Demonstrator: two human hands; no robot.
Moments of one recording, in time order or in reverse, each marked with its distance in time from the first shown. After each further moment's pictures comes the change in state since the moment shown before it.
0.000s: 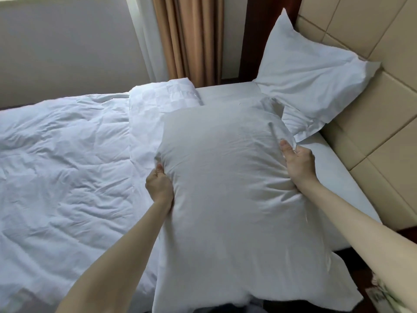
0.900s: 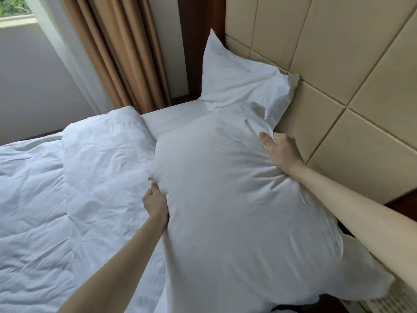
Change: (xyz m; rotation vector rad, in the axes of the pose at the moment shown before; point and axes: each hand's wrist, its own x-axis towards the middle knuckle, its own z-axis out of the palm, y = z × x) left_hand -0.050 0.055 0.168 -0.146 -0.311 -0.245; right_hand 0.129 0.032 -0.108 -0.243 0.061 -0.160
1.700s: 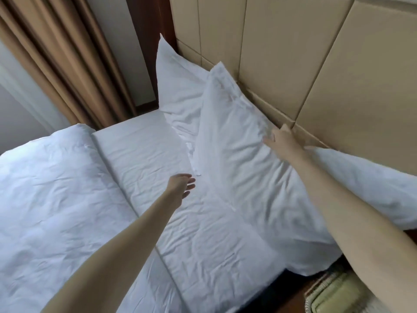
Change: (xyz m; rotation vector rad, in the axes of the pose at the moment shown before) left_hand -0.058 0.046 0.263 0.350 -0.549 -0.156; right_hand 0.139 0.176 -0.104 -0.459 -0.207 0.249
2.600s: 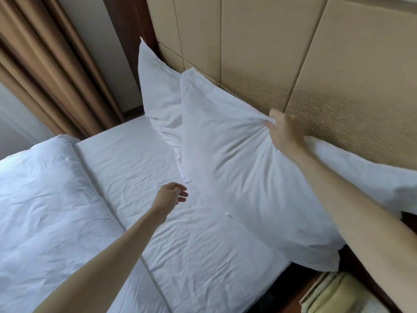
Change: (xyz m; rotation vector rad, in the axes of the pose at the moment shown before) left_hand 0.017 -0.008 0.012 0.344 -0.057 0.223; right_hand 0.030 0.030 -0.026 0.103 0.410 -0.153
